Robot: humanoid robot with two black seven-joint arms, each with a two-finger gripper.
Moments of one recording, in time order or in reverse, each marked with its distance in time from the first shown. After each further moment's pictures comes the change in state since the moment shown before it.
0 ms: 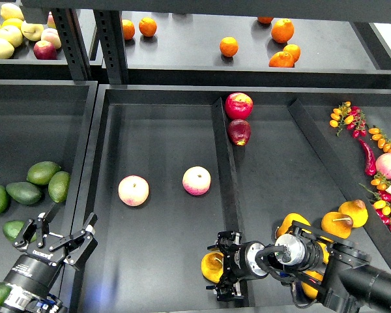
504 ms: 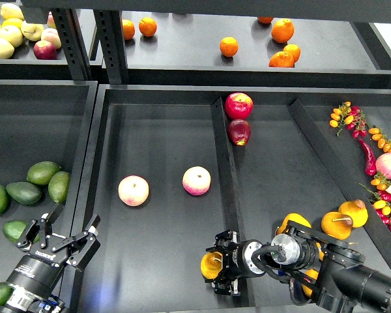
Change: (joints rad) left arm -0.001 0.000 0.009 -0.001 0.000 0.000 0.000; right arm -0.001 0.028 0.048 -0.048 -0.044 0.000 0.000
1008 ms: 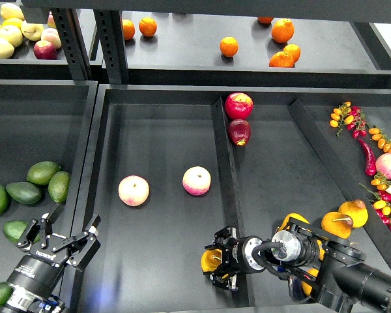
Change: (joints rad) left arm 0.000 0.000 0.008 0.001 0.001 0.000 0.000; right arm -0.011 0.001 0.073 0.000 0.003 0.045 0.000
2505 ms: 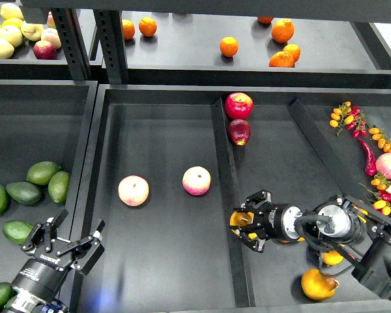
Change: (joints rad) left arm -0.014 0.000 0.015 0.024 0.009 0.000 0.000; right arm -0.053 -0.270 0.160 0.205 0.003 -0.002 0.000
